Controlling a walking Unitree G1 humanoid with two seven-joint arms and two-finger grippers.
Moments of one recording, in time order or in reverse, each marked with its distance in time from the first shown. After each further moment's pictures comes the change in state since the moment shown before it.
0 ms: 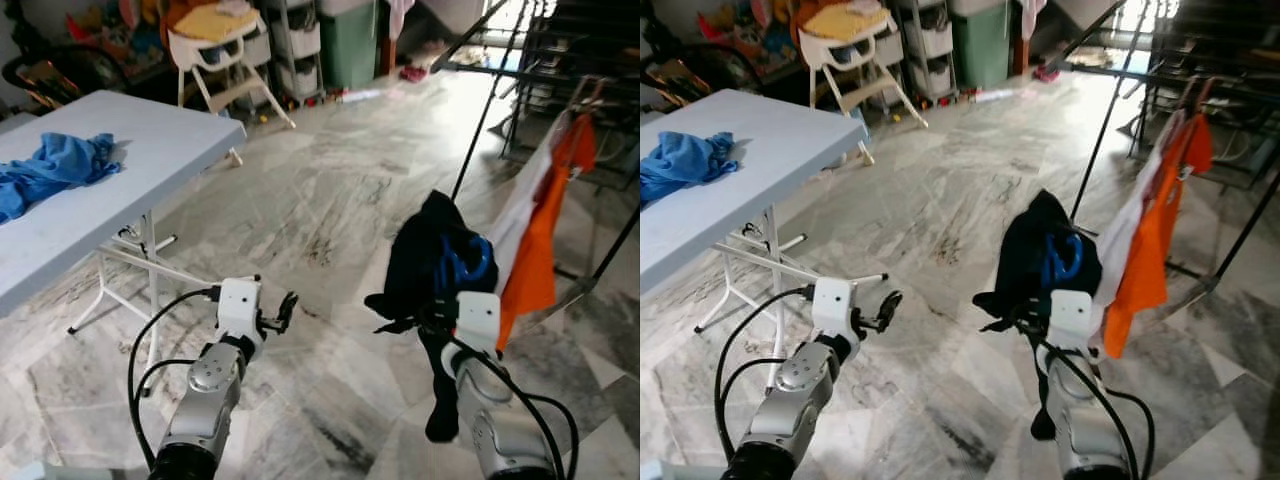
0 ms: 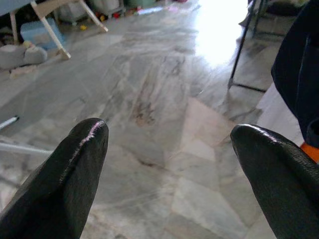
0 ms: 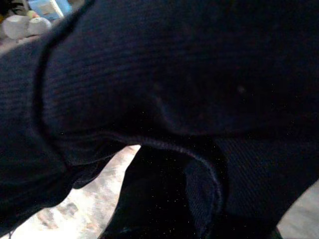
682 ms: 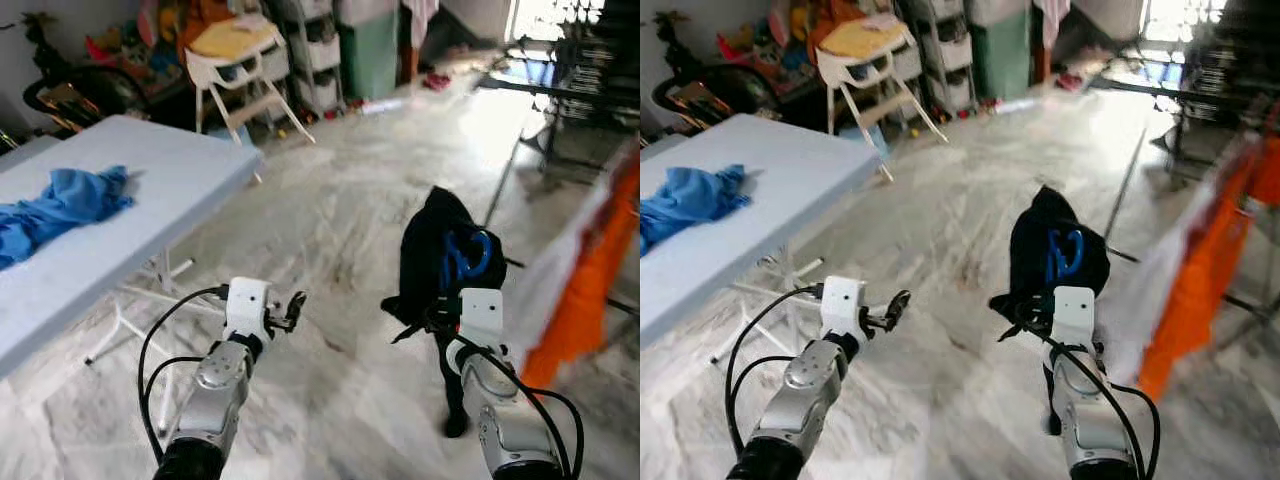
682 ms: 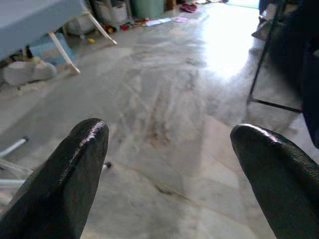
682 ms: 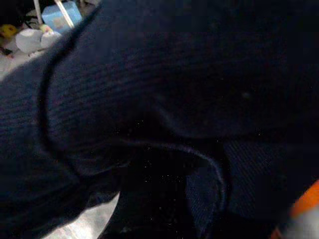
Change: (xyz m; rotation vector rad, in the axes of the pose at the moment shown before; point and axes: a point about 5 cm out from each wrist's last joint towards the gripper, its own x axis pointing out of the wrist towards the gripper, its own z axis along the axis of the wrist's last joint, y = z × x) left arm 0.005 -0.006 0.000 -0.011 -0.003 -0.021; right arm 0.003 -0.005 0.001 -0.025 -0.003 -0.002
